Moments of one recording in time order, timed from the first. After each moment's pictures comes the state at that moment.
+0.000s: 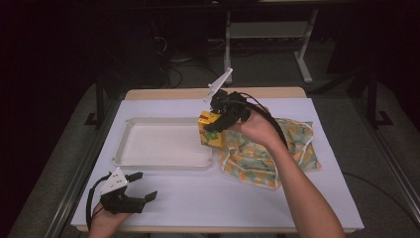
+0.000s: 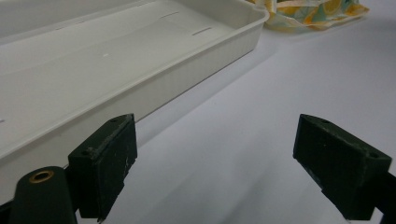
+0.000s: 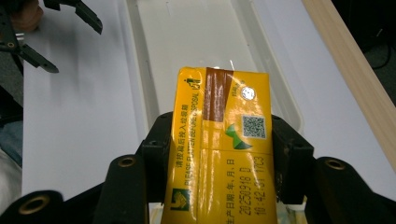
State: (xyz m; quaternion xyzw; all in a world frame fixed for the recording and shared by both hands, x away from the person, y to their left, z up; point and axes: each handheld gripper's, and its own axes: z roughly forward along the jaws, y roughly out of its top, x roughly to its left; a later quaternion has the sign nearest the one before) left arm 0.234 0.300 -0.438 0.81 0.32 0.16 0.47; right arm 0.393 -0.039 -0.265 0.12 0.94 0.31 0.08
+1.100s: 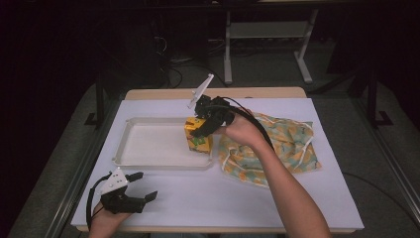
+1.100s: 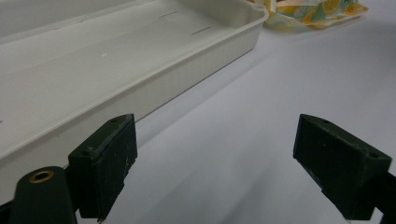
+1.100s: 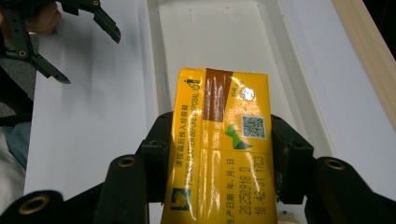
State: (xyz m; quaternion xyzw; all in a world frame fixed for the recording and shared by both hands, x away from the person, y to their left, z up) left arm 0.236 0.301 -0.438 0.81 0.32 0.16 0.46; right arm 0.397 -0.003 -0.281 0.08 0.94 0.31 0.06
